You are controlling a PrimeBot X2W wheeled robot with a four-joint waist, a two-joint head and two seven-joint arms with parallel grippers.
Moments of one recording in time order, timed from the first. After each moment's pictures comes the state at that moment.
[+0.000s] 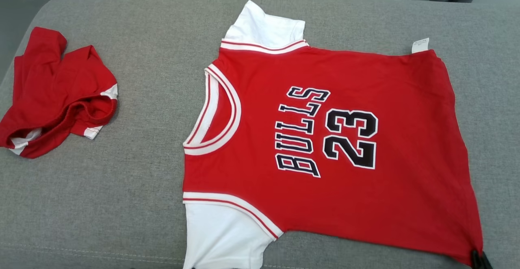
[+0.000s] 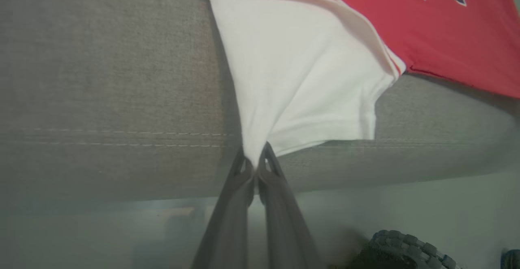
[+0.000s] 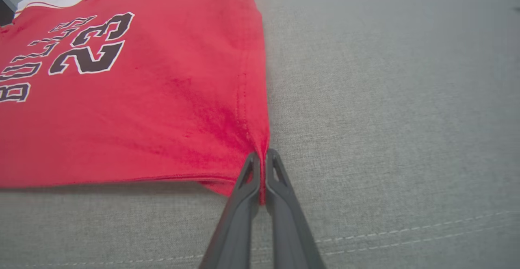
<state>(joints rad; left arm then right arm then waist) 0.16 0.41 -0.59 -0.03 -0.74 0.25 0.03 0.27 -0.03 -0.15 0.18 0.26 0.13 -0.24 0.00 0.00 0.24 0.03</state>
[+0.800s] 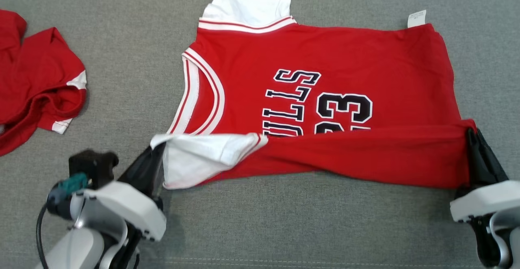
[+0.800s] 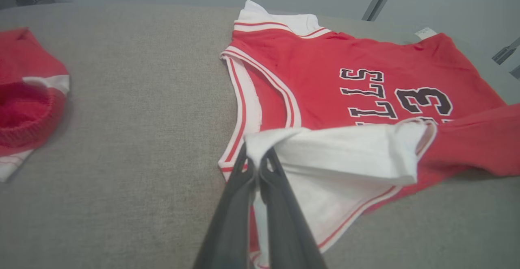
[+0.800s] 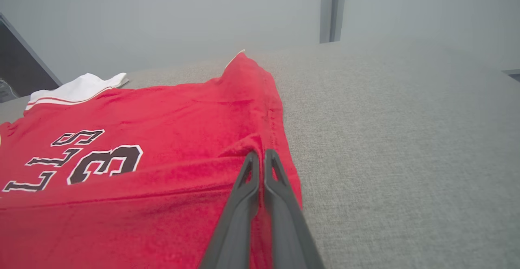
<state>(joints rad) -0.19 0.50 -0.48 -0.09 -0.71 0.21 0.08 -0.15 -0.11 -0.12 0.18 0.31 0.13 -0.08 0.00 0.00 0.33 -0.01</state>
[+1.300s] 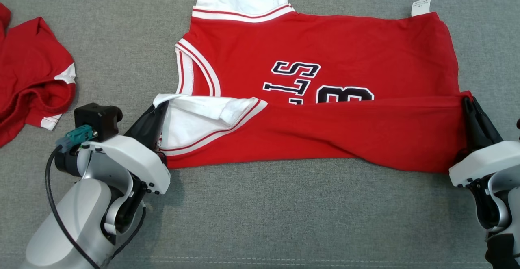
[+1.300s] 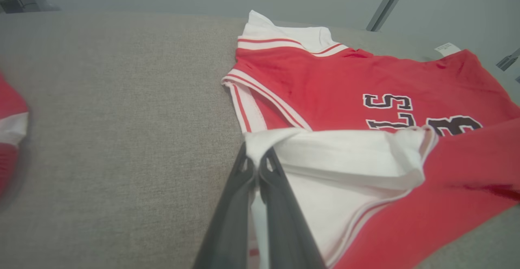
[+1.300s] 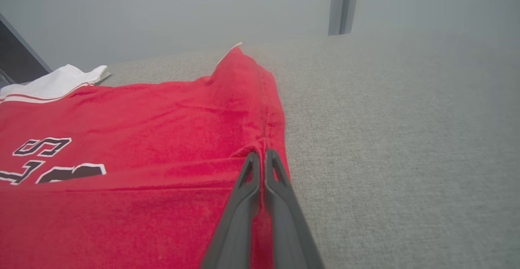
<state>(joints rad) -0.45 0.41 -0.50 0.19 -0.71 0.11 0.05 -0.37 -0.20 -0.04 0.38 0.37 0.13 -0.07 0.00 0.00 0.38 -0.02</state>
